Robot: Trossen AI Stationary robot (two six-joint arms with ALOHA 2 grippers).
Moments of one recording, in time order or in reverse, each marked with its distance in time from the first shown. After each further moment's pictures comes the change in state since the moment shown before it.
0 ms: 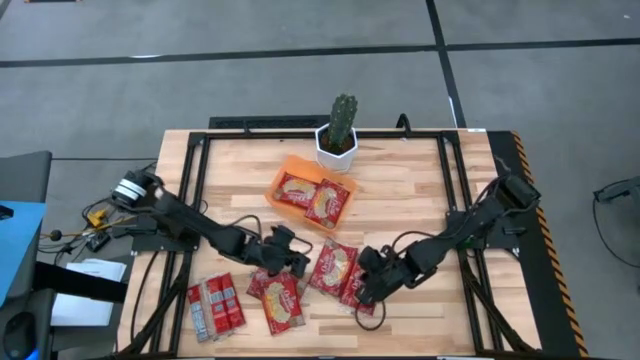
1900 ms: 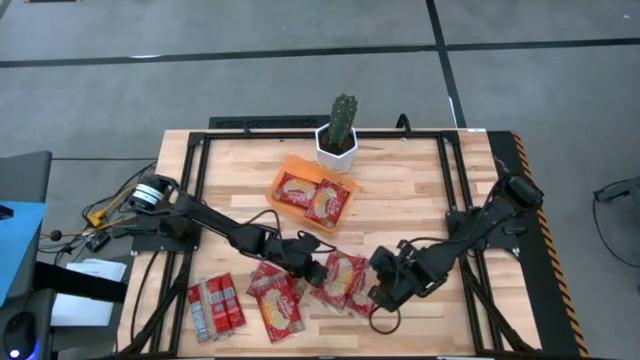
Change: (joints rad) left arm 0.069 0.115 0.217 0.044 0.369 0.024; right arm 0.083 -0.039 0.146 -0.473 0.089 0.072
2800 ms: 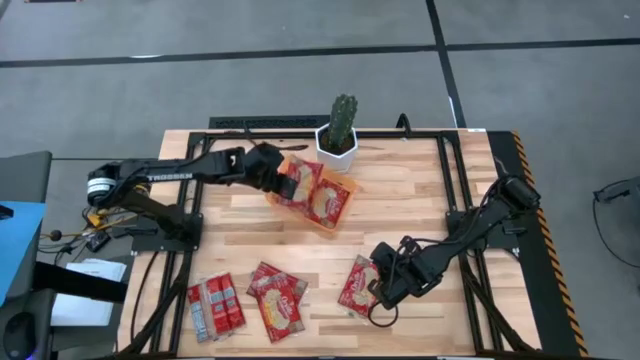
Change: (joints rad) left arm 0.594 -0.404 0.001 -0.651 -0.049 0.520; right arm -0.015 0.039 0.000 -0.076 0.039 0.043
